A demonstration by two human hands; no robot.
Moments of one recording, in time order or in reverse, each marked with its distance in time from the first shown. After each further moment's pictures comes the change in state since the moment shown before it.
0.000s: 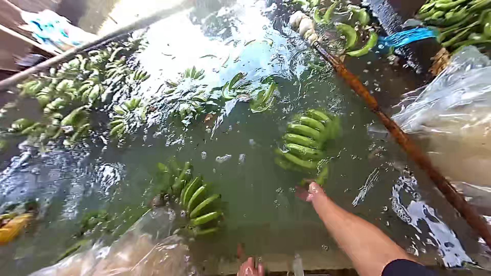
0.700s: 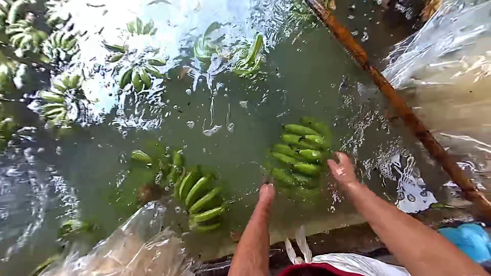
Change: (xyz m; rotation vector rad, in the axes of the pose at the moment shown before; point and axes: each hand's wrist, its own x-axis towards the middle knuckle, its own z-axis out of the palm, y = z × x) left_hand 0.085 0.146 -0.051 -0.762 -0.255 0.146; right_hand -0.026 -0.031 -0.098 -1.043 0.200 -0.598
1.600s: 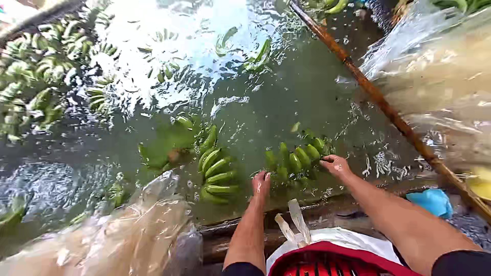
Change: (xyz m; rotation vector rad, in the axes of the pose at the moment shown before) left_hand -0.061 -0.065 -0.007 0.375 0.104 0.400; right_hand -0.065 0.068 -0.017 -0.062 -0.166 -0.062
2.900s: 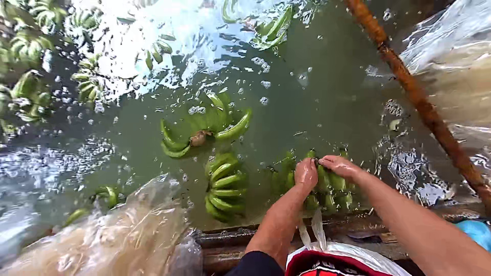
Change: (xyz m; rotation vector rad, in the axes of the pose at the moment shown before) left_hand 0.052 0.139 0.051 0.077 -0.293 0.034; right_hand 0.054 -0.057 -0.011 -0.078 -0.411 -0.022
